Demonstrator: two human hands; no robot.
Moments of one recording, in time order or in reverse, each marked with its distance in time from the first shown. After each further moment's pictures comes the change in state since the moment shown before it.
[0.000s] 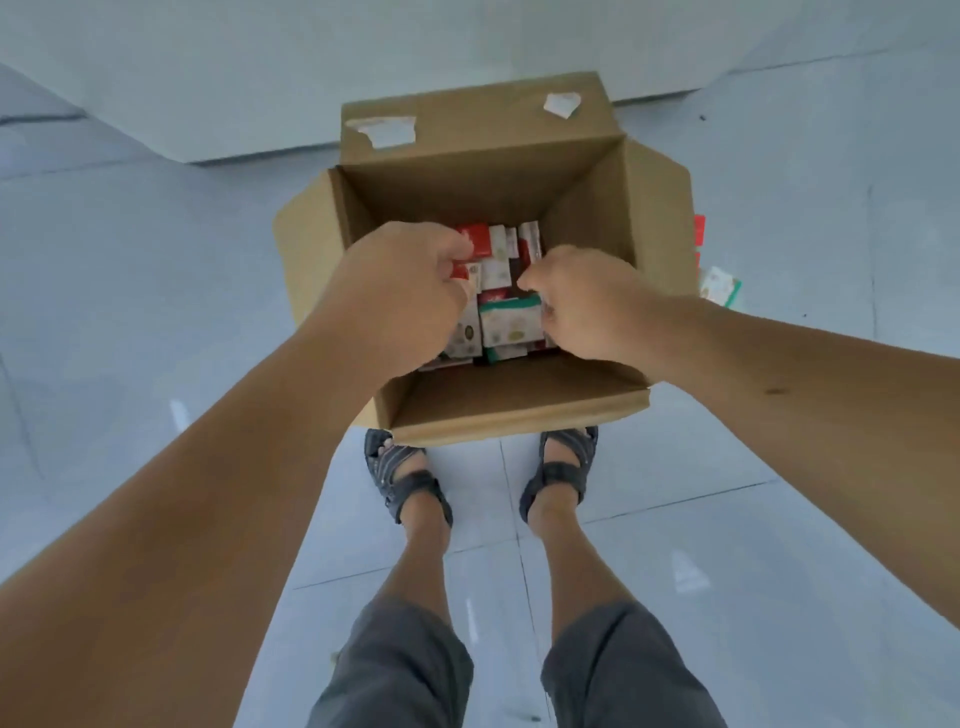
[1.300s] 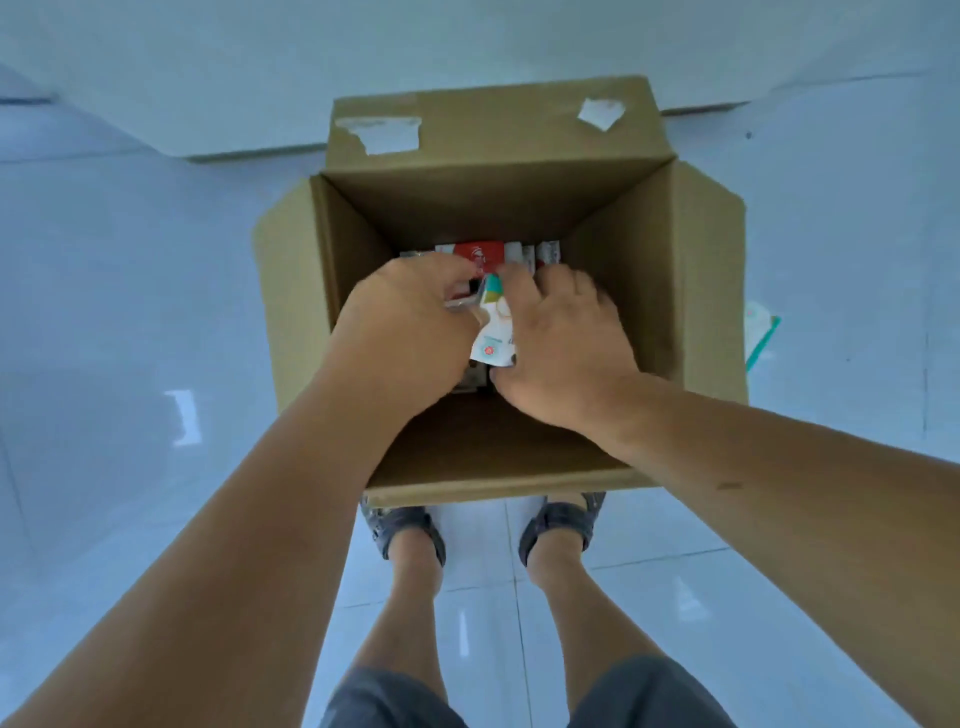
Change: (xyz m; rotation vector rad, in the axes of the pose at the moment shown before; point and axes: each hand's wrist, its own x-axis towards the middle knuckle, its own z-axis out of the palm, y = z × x) left_hand 0.057 -0.029 0.047 -0.180 0.082 -0.104; right_hand 0.046 -0.007 0.054 0.048 0.247 0.033
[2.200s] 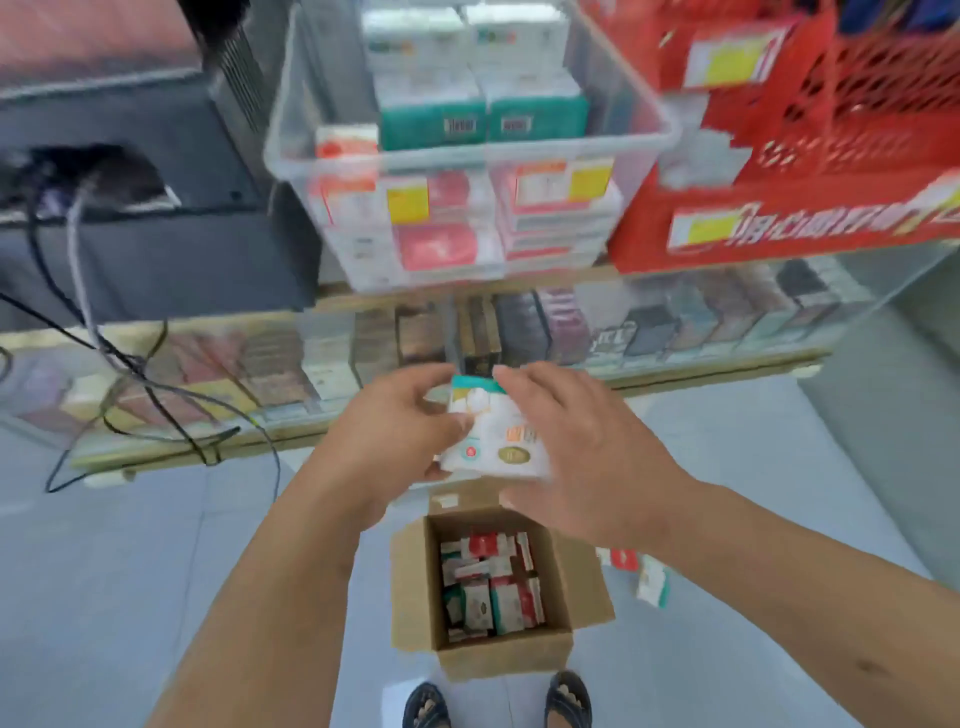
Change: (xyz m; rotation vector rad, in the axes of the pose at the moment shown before) left_hand -0.349 0.262 -0.298 -0.518 0.038 0.249; right_hand -0.301 -0.097 -0.469 -0.016 0.513 -0.266
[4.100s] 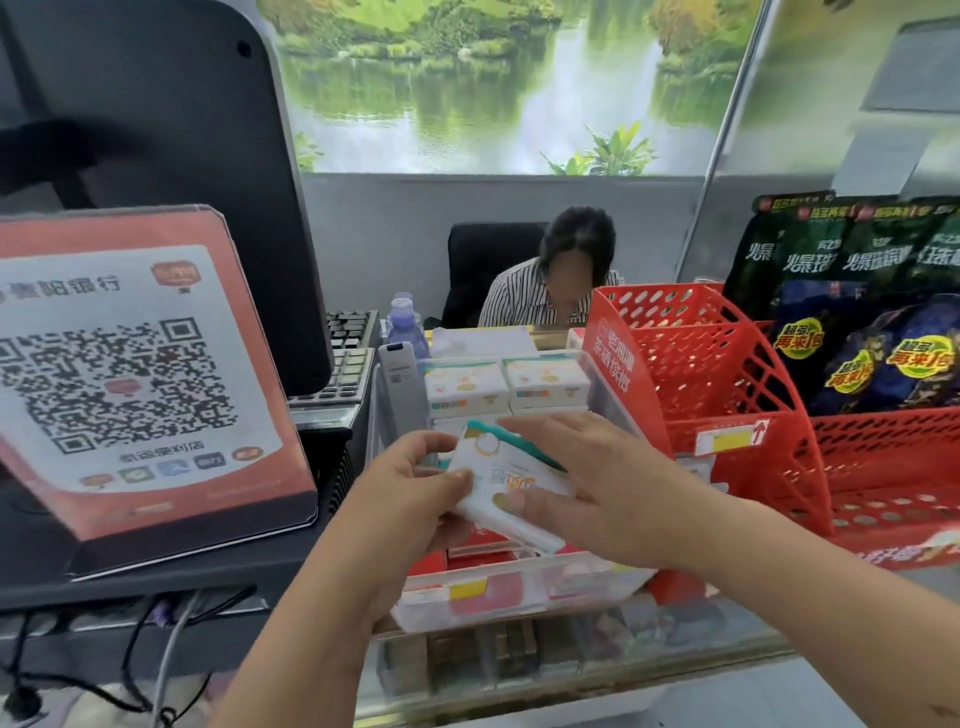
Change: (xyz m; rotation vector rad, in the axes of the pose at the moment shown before) left_hand 0.056 0.211 -0.083 -0.316 0.024 0.230; right_hand 0.186 0.005 -0.220 0.083 0.014 -0.093
